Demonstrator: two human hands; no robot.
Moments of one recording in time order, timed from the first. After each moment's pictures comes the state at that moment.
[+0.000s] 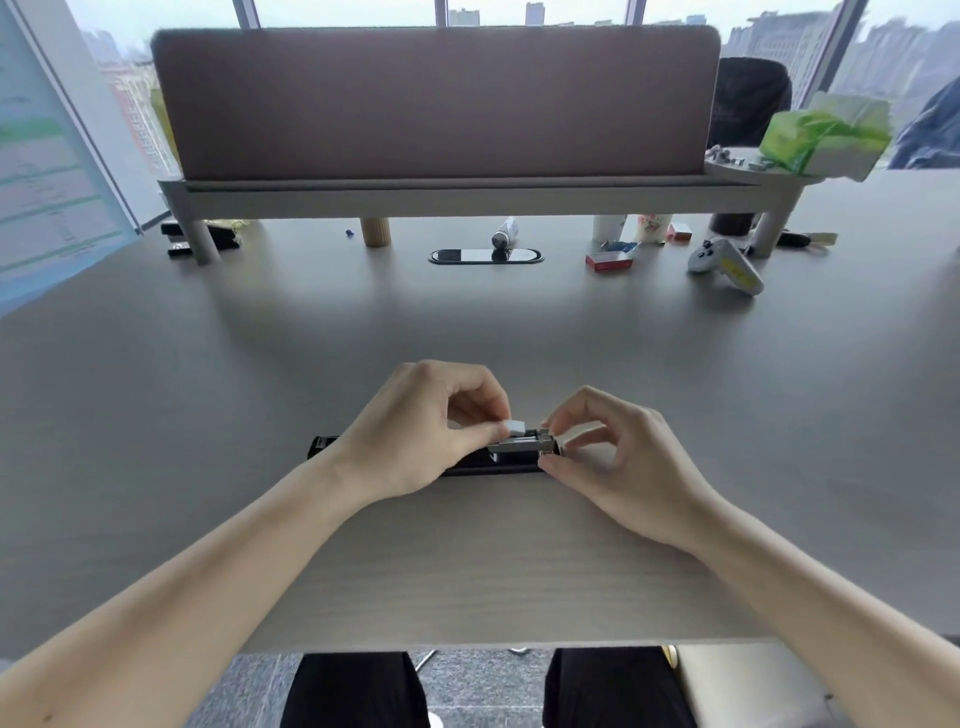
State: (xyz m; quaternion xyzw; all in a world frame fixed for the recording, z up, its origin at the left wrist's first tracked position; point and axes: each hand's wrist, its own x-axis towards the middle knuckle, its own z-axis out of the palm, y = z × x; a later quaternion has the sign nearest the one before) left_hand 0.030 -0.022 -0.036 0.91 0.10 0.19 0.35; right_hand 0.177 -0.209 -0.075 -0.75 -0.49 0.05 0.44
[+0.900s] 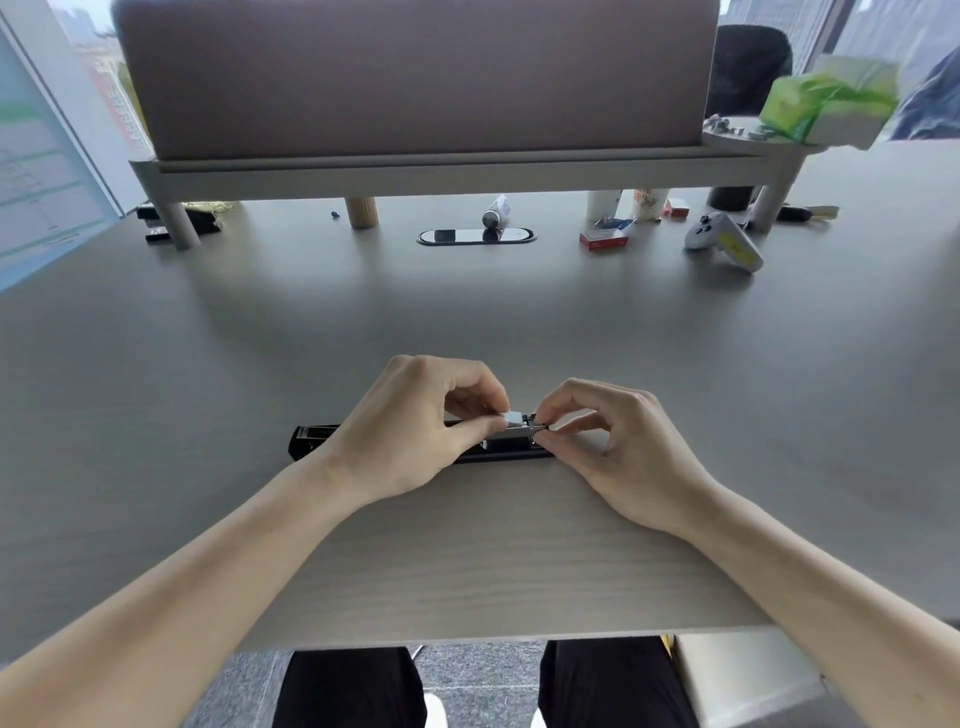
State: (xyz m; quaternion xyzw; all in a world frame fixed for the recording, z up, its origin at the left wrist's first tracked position) left_hand 0.033 -0.030 -0.044 0.92 0.10 0.20 0.31; right_hand 0.182 -0.207 -0.081 -0.73 -0.52 0.04 0.44
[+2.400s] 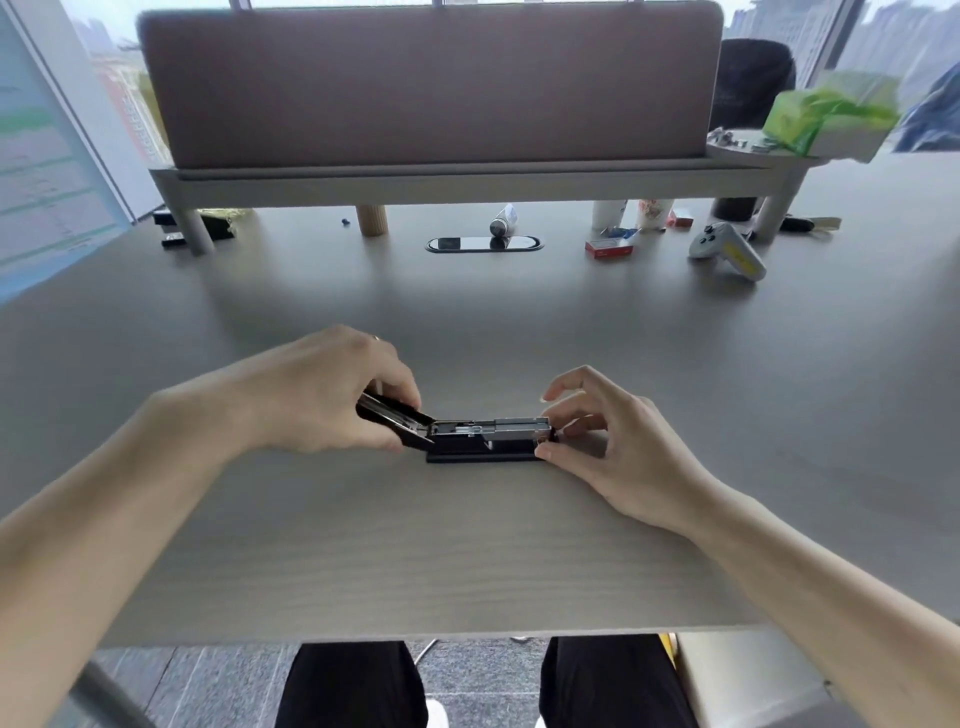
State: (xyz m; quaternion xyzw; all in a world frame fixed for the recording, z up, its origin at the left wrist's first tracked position) left_hand -0.005 0.029 0.008 0.99 0.12 0.00 0.11; right_hand 0.181 -0.206 -0.080 -0.76 -0.48 0.09 0.43
